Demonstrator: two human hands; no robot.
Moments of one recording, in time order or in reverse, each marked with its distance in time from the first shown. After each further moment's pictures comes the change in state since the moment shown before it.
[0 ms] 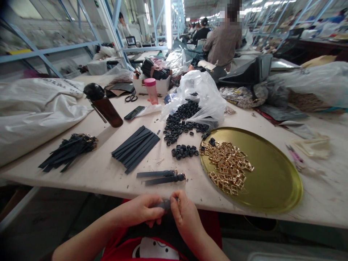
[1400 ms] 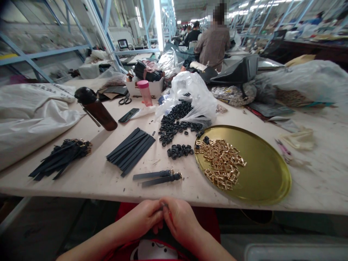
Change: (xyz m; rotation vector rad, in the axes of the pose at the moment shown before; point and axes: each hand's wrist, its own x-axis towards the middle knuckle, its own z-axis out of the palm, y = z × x) left_hand 0.002 0.002 0.020 0.279 0.098 0.050; right_hand -0.003 -0.003 -0.007 -0.166 -0.109 -0.302
